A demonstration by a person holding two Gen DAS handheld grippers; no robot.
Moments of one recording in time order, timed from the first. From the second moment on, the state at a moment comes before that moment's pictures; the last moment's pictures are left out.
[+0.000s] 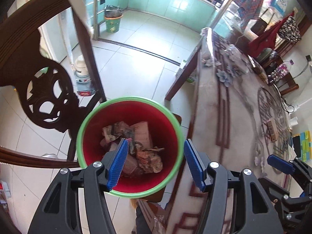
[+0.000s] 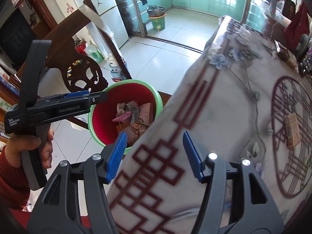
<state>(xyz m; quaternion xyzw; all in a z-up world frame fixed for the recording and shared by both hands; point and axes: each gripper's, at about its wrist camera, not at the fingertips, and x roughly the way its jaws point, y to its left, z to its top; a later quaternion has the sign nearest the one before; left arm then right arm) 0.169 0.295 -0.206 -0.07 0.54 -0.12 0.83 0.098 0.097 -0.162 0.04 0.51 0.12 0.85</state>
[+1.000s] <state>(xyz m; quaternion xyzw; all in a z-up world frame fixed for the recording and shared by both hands) 0.103 0.051 -0.209 0.02 0.57 -0.21 0.80 0.048 -0.235 -0.210 0.11 0.53 -0.04 0.84</state>
